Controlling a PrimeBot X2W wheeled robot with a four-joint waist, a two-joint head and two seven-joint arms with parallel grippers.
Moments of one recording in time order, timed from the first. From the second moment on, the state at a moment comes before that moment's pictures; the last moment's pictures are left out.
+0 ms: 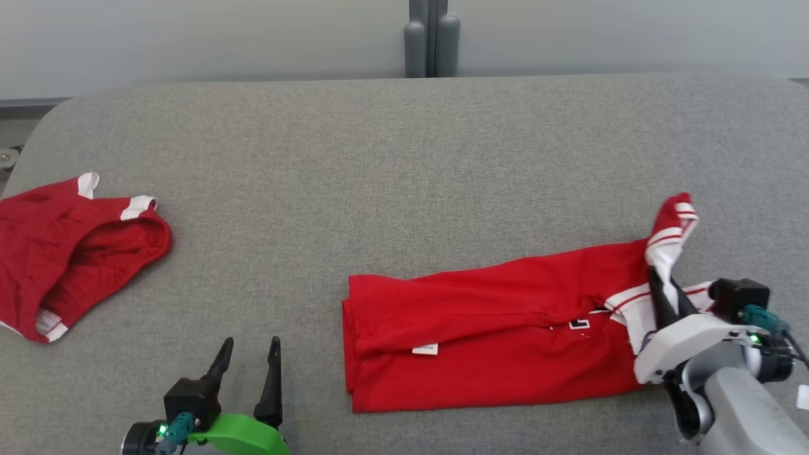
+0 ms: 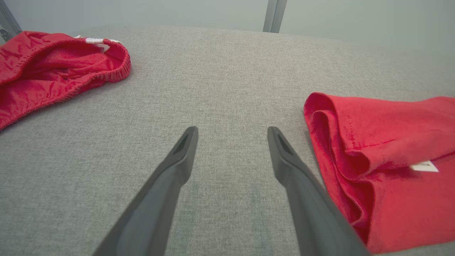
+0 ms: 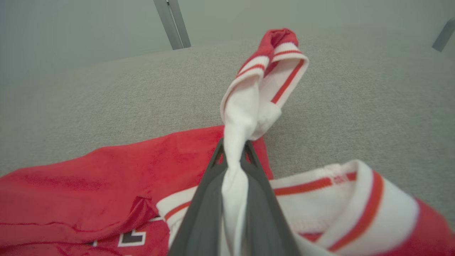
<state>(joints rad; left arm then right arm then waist) -0.07 0.05 -0.10 0.45 -0.18 -0.10 -0.26 -0.34 -0.24 0.11 0.72 0.43 0.13 -0.26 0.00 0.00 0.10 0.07</state>
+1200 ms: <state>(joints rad) -0.07 0.05 -0.23 0.46 -0.22 -0.09 -0.26 -0.42 -0.05 0.68 0.59 0.61 0.13 -0.23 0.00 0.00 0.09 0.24</state>
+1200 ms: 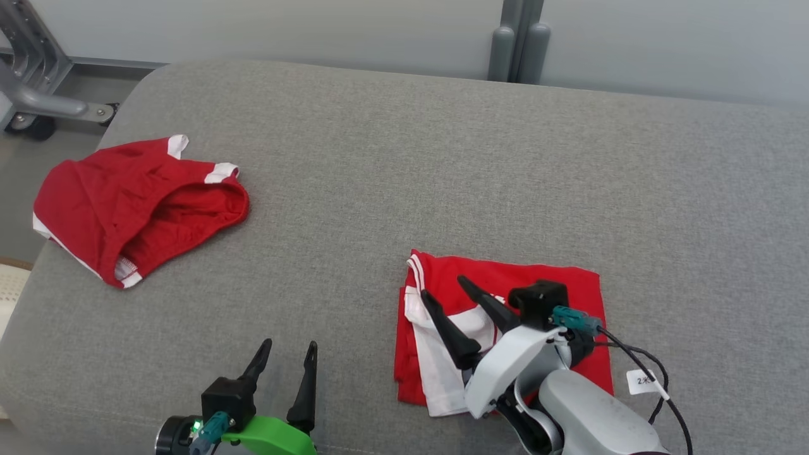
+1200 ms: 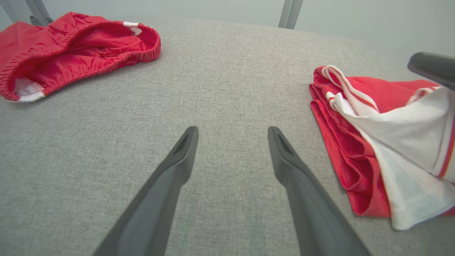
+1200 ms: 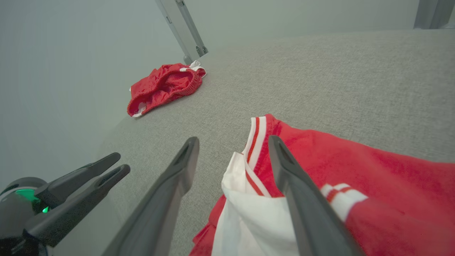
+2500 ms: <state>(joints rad) 0.03 0.05 -0.06 0.36 -0.19 -0.05 -0.26 -0.03 -0.08 0.02 0.31 0.26 0.13 -0.26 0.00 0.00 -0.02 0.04</state>
